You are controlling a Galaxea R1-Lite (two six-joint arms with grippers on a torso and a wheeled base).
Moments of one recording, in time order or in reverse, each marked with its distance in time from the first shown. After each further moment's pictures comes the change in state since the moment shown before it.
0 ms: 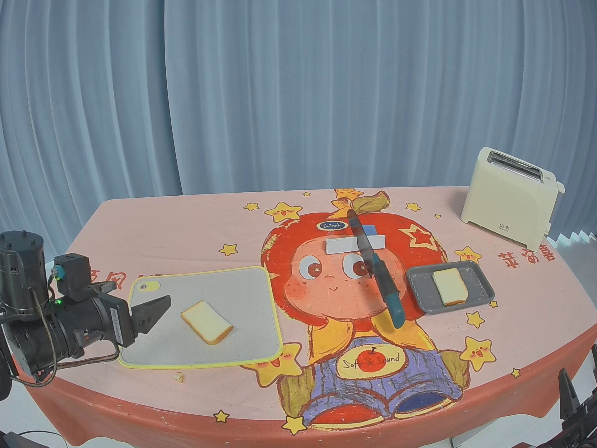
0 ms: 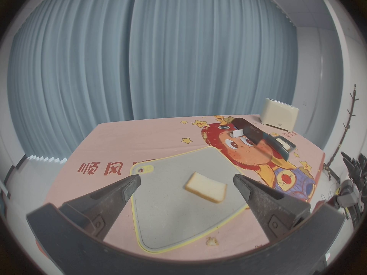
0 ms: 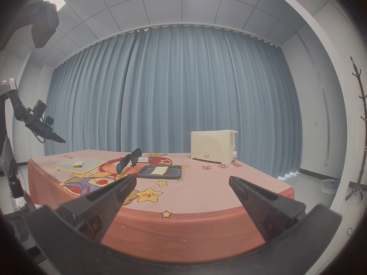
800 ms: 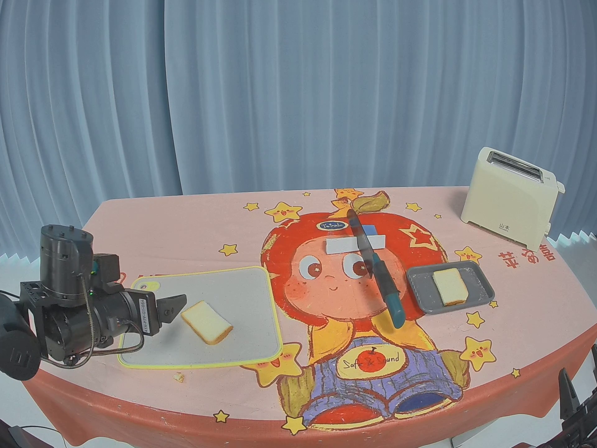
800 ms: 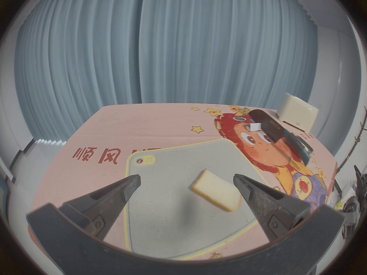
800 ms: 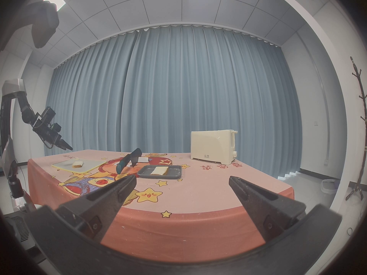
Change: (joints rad) left arm -0.001 0.195 -0.070 0.004 0.069 -0.096; right arm 0.000 0.000 0.000 0.000 0.000 0.000
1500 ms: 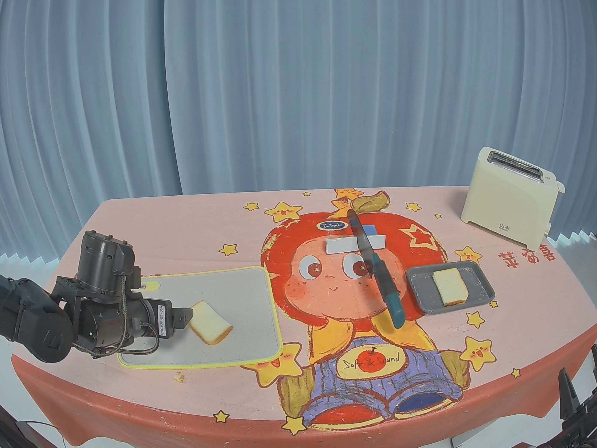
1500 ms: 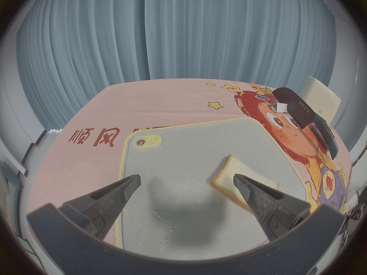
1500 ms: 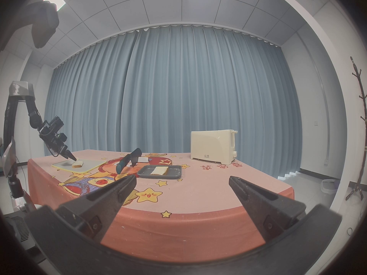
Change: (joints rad) left arm 0.023 0.182 -0.066 0.063 0.043 -0.030; right arm 0.000 0.000 0.000 0.000 0.000 0.000
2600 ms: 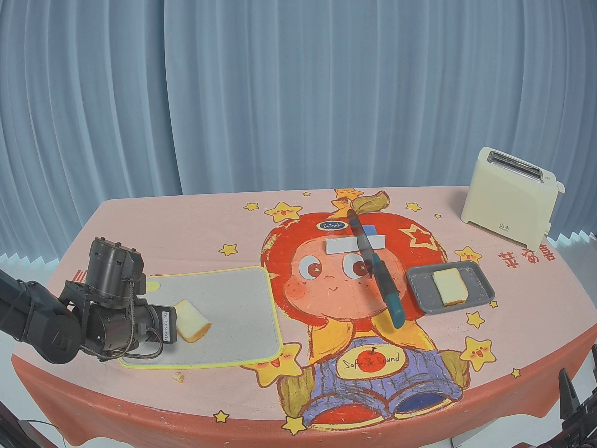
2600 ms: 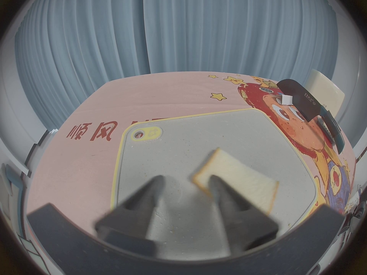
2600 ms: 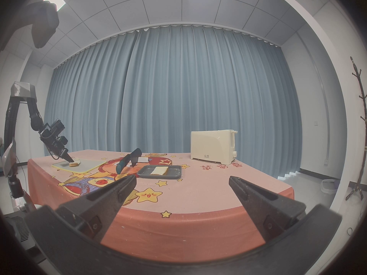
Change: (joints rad) left arm 0.002 0.043 0.008 -0.001 0.016 0.003; right arm 0.000 0.000 0.000 0.000 0.000 0.000
